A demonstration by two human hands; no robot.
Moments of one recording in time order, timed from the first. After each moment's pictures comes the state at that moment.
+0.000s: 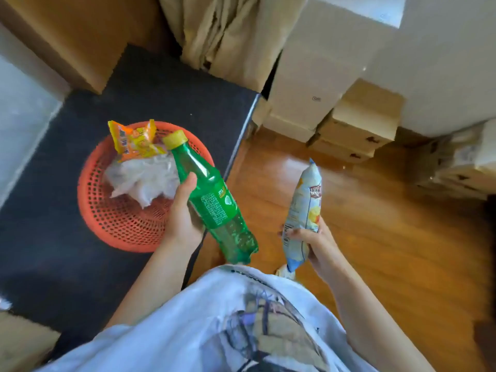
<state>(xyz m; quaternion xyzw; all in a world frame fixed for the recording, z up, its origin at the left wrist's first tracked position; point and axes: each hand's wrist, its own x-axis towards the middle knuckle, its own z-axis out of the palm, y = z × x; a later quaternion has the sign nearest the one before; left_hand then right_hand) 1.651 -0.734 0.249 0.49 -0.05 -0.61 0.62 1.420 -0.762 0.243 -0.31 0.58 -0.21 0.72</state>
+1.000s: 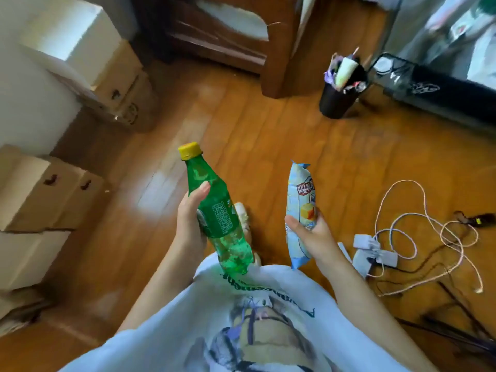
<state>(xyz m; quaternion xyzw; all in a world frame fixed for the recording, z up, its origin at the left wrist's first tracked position) 1.031 -0.532 0.266 0.37 -0.50 -0.79 0.03 0.977 -0.322 0.226 0.14 0.70 -0.62 0.31</state>
